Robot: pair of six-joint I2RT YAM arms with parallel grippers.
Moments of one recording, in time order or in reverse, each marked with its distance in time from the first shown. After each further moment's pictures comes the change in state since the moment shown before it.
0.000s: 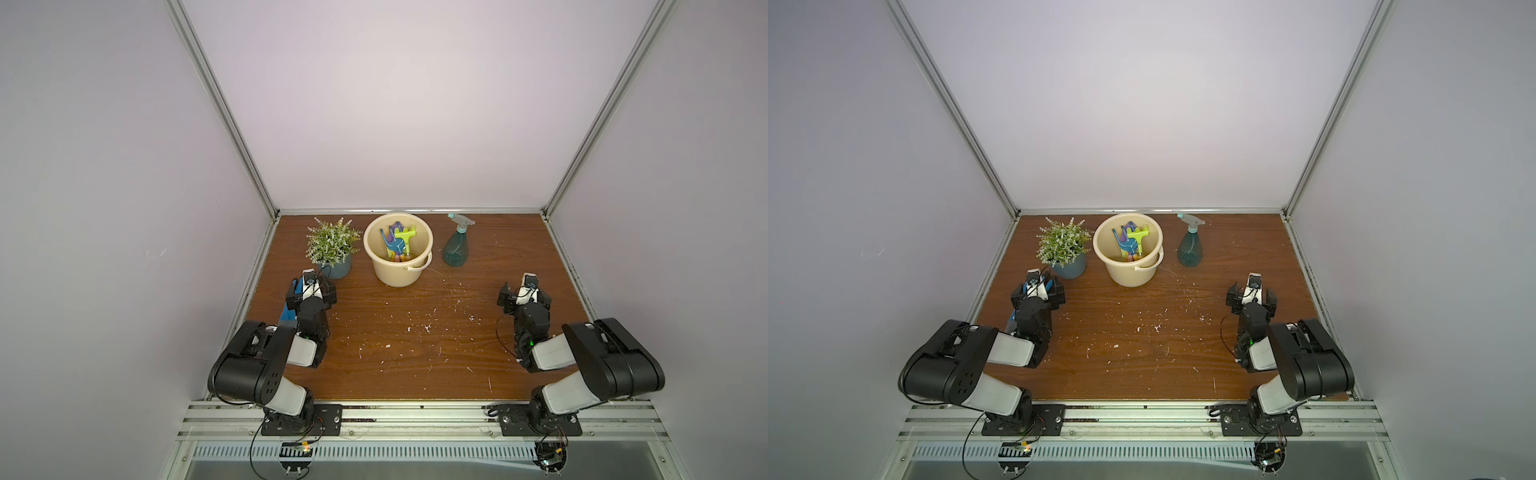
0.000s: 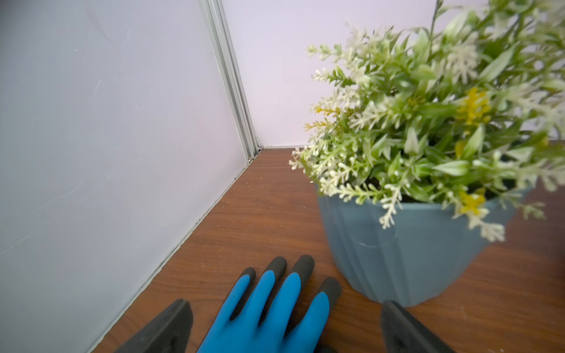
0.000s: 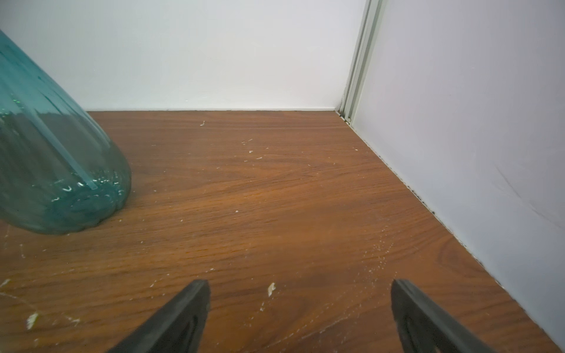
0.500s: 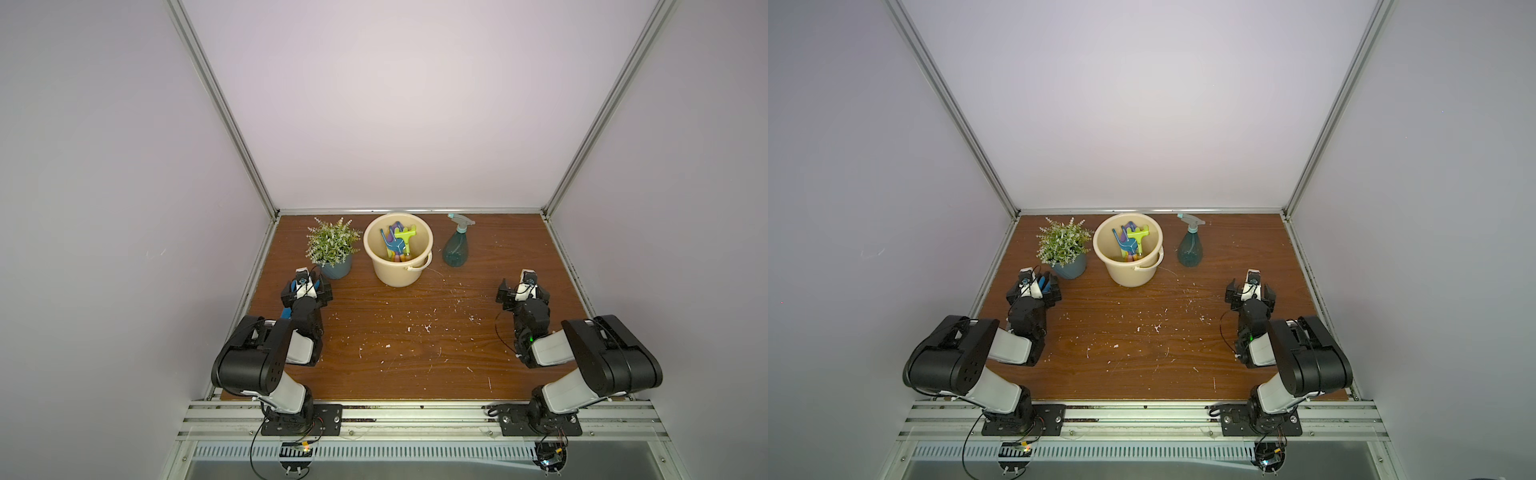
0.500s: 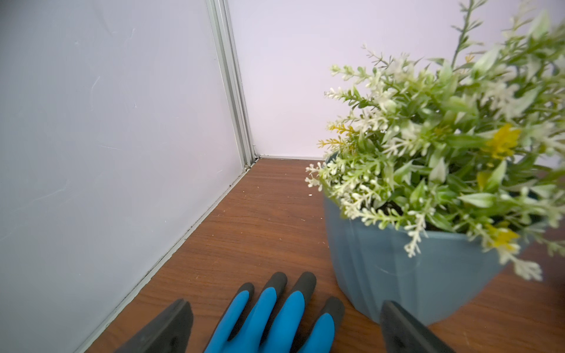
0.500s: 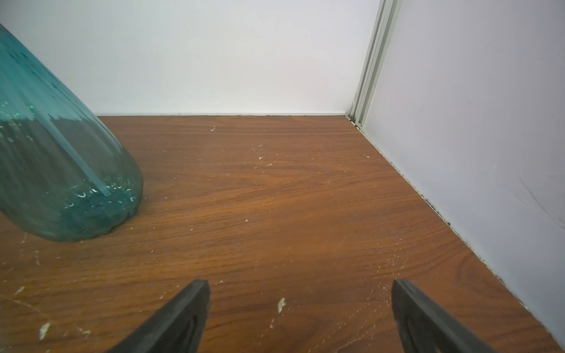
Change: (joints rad) left arm 0.067 0.050 -0.010 0.104 0.090 -0.038; right arm -0.016 0.000 0.033 -0.014 -0.043 0.000
